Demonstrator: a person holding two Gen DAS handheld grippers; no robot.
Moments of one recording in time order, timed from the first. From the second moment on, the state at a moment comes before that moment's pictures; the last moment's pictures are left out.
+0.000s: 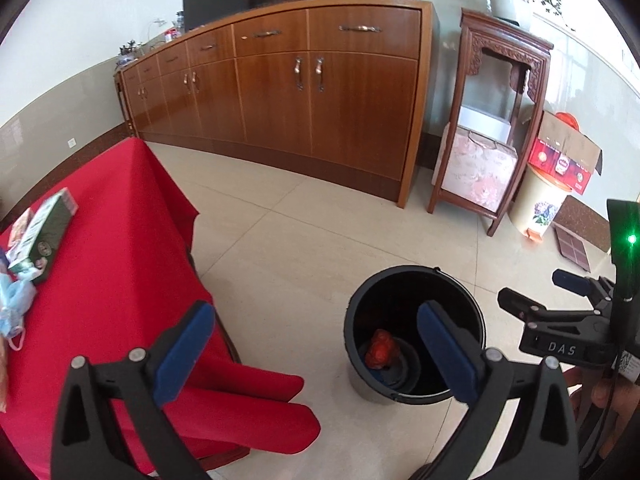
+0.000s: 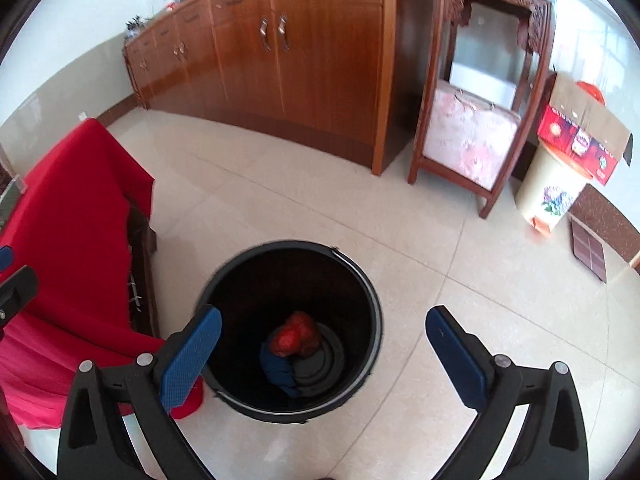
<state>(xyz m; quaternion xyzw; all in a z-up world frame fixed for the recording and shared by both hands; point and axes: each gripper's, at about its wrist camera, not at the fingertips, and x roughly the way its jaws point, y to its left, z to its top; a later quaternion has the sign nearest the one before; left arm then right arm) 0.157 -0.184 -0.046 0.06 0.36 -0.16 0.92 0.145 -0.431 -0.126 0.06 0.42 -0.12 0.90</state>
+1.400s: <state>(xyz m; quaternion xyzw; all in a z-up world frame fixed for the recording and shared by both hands) 0.054 0.164 -0.021 -0.05 0.28 0.15 0.95 0.141 -0.063 -0.029 0.00 0.29 0.19 0.94</state>
